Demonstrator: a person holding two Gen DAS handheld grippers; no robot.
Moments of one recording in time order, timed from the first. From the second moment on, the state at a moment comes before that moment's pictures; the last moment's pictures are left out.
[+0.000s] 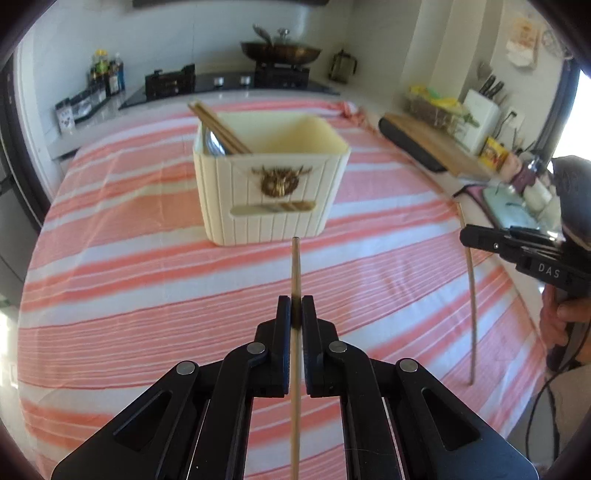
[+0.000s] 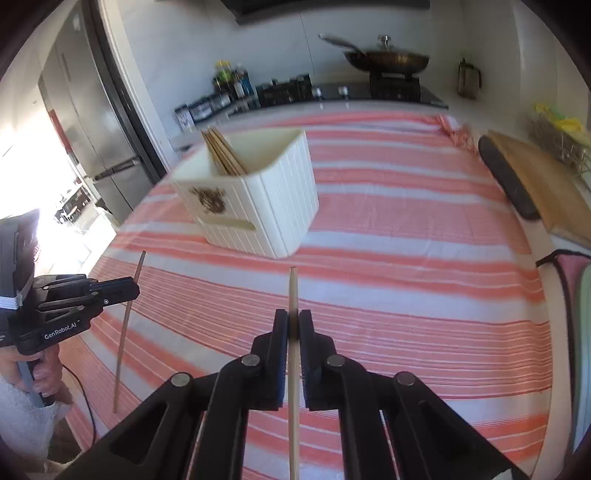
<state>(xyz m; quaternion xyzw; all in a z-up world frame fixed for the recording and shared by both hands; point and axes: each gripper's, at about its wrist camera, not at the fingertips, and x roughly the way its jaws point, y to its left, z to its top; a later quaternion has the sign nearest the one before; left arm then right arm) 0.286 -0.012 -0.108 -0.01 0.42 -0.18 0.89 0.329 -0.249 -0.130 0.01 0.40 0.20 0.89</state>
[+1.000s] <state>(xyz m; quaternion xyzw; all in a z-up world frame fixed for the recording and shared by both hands) 0.328 0.032 0.088 -0.04 0.18 -0.12 0.98 0.350 -0.234 0.058 -0.05 0.19 0.21 0.96</state>
